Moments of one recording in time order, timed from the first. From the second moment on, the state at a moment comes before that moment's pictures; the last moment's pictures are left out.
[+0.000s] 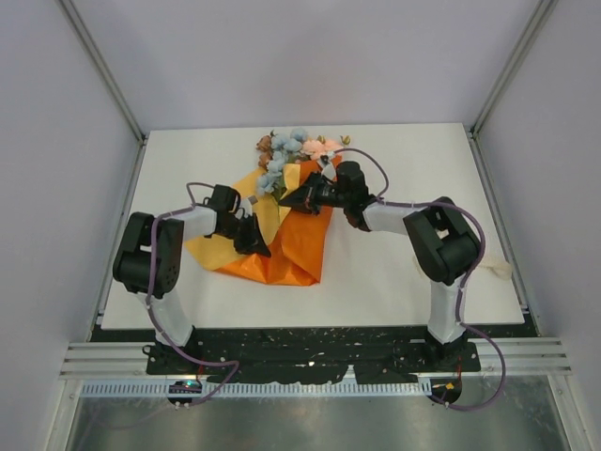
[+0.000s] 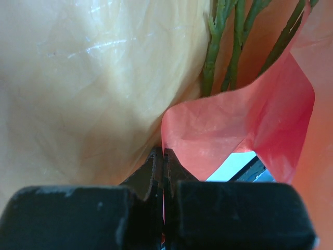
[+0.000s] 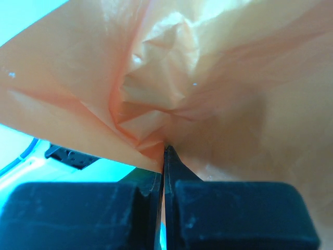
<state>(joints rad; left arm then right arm) -0.24 1.81 0.96 -0.35 0.63 -0.40 0.52 1.94 1.13 0.56 -0.70 1.21</state>
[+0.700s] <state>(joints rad) -0.24 1.84 0.97 -0.33 0.66 -0.42 0.62 2.29 1.27 0.74 -0.63 1.33</state>
